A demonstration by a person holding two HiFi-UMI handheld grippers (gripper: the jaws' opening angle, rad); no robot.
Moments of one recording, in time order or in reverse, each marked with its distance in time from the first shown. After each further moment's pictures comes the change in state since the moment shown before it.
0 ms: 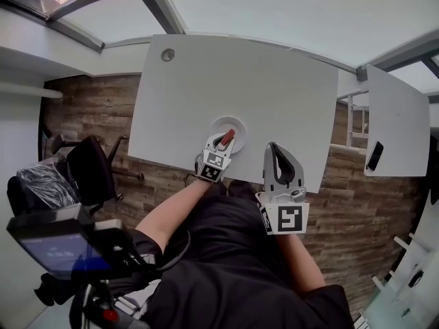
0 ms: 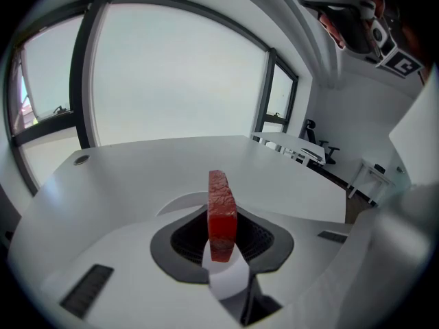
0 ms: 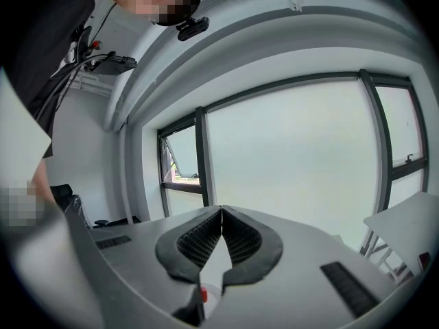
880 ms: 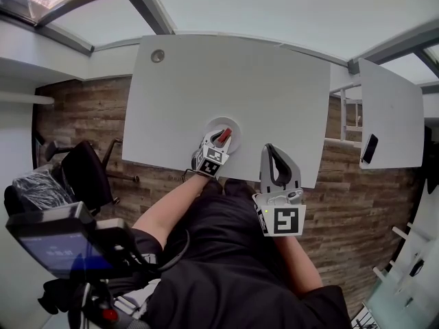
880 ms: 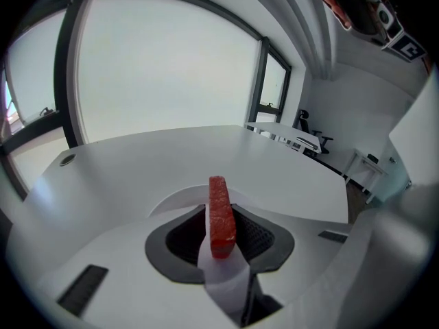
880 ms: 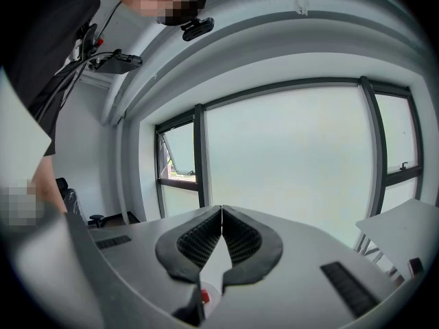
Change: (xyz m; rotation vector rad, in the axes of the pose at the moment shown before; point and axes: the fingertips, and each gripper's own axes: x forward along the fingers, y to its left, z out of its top) left arm 0.017 -0.010 -0.012 0.062 0.075 -0.040; right arm -0.018 0.002 0.004 -0.039 0.011 -0.039
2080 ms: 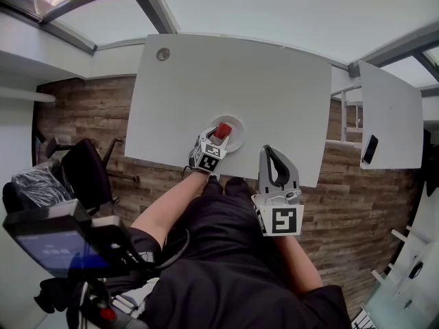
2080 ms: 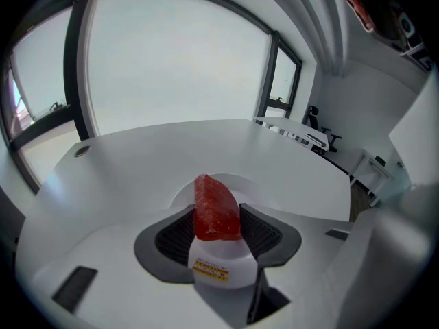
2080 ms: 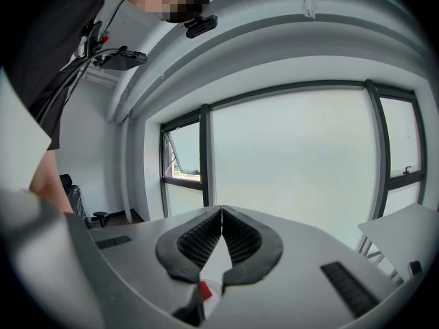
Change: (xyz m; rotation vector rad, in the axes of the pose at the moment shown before) left arm 0.000 0.022 -0.015 -0.048 0.076 0.054; right arm 0.001 0.006 -0.010 -0.013 0.011 0.023
